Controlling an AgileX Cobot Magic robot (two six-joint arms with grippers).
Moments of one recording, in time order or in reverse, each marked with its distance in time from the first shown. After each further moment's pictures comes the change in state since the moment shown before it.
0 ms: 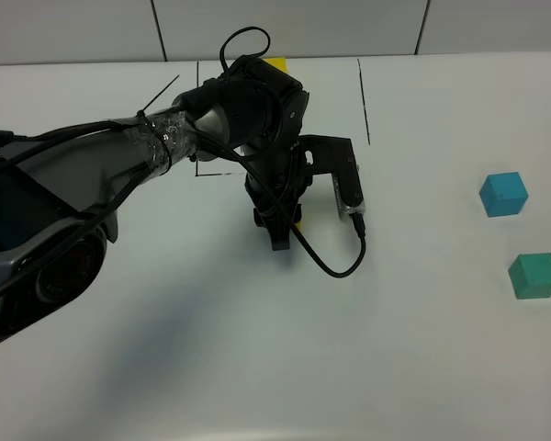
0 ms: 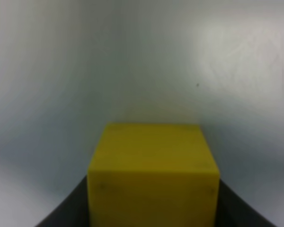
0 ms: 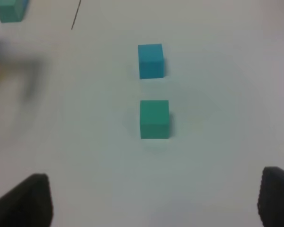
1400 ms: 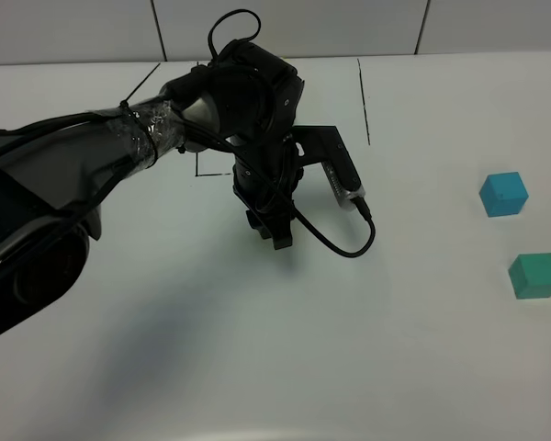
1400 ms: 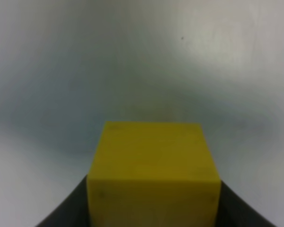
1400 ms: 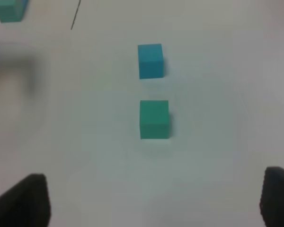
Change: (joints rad) left arm 0.000 -0.056 0.018 0.000 0.103 -0.181; right arm 0.000 0.000 0.000 0.000 0.000 0.000
